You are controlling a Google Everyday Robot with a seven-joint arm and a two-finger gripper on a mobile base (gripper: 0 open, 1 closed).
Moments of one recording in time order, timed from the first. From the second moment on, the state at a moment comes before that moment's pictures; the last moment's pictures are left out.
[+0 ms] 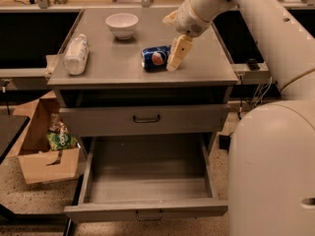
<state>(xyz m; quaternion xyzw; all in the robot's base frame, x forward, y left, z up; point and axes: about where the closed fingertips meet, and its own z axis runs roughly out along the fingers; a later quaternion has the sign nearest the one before) 0.726 -0.054 0.905 -0.70 0.63 0.09 0.31</state>
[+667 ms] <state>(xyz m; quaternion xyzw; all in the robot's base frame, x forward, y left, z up) 0.749 -0.029 0.881 -0.69 0.65 0.09 0.31</state>
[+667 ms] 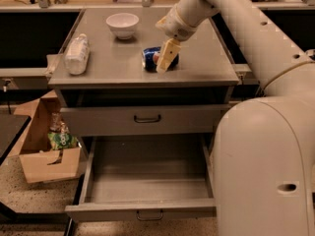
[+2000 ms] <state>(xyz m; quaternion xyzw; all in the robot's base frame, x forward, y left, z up) 0.746 -0.011 0.850 -0.69 0.67 0.11 0.24</state>
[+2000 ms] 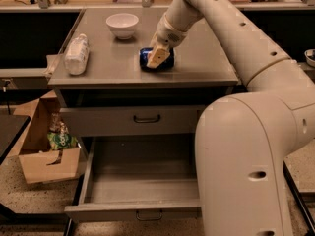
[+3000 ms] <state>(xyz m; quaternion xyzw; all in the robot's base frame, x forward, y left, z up) 0.711 0.021 0.941 -0.71 0.60 0.13 0.35</state>
